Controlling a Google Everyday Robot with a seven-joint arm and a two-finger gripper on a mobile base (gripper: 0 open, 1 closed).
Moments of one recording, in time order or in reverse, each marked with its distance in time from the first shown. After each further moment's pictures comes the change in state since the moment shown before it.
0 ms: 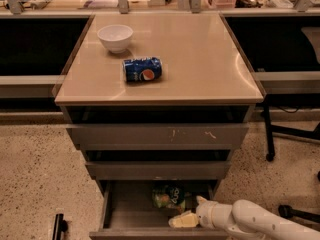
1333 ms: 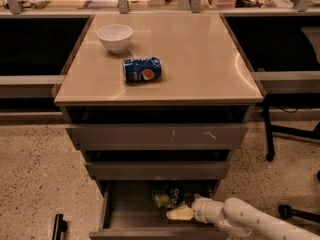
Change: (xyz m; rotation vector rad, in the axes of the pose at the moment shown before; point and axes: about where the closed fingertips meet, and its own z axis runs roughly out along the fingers) arm 0.018 -0.061 0.058 0.036 -0.038 0.054
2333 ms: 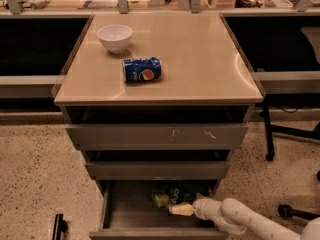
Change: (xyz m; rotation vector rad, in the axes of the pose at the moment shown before) arm 0.020 -0.064 0.041 0.055 -0.032 0.041
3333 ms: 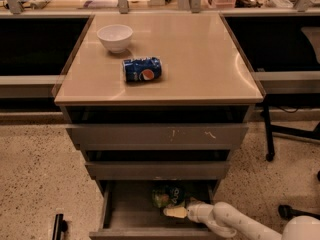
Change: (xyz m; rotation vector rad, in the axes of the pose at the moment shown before) arm 0.030 -0.007 0.046 -0.012 -0.002 0.076
